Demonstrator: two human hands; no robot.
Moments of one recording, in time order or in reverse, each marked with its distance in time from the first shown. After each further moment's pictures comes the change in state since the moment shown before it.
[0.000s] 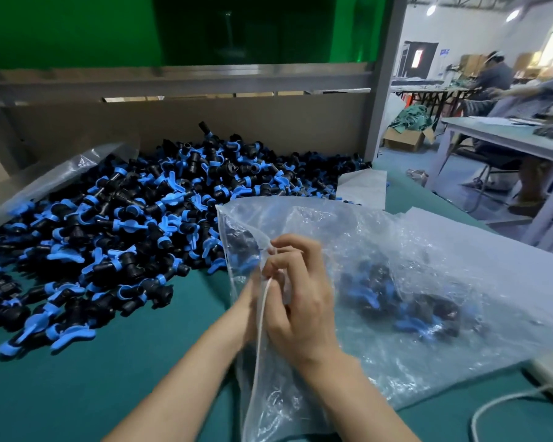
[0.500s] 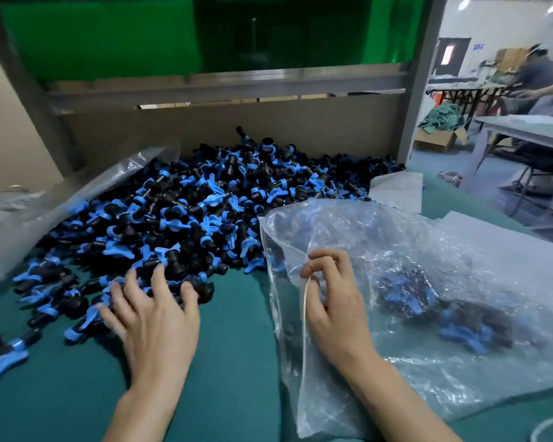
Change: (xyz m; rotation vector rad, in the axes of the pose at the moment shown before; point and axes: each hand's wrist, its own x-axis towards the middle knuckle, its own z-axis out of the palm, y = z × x) left_hand -0.013 -0.038 -0.130 1.324 0.522 -0.151; right_hand -0.015 0.020 0.012 -0.005 -0.190 0.259
